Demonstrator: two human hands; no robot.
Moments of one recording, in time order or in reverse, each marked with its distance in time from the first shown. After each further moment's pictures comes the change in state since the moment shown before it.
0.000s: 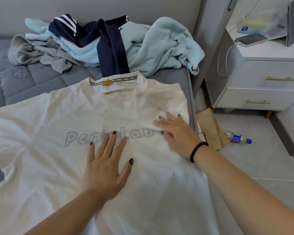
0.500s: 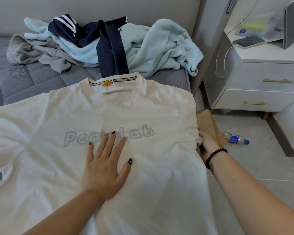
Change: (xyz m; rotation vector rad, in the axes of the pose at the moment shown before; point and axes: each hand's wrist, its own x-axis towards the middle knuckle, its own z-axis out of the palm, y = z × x) left_hand 0.002 0.002 -0.004 -0.003 -0.016 -0.005; right_hand -0.025 0.049 -0.007 1.535 0.292 1.226
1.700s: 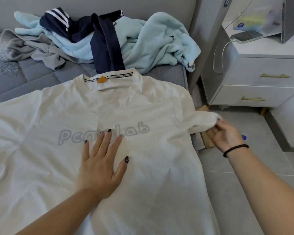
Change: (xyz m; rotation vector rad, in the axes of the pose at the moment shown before) left_hand -0.002 0.000 0.000 0.012 0.006 -0.003; right_hand 0.031 -0.037 -0.064 0.253 -0.091 -0.363
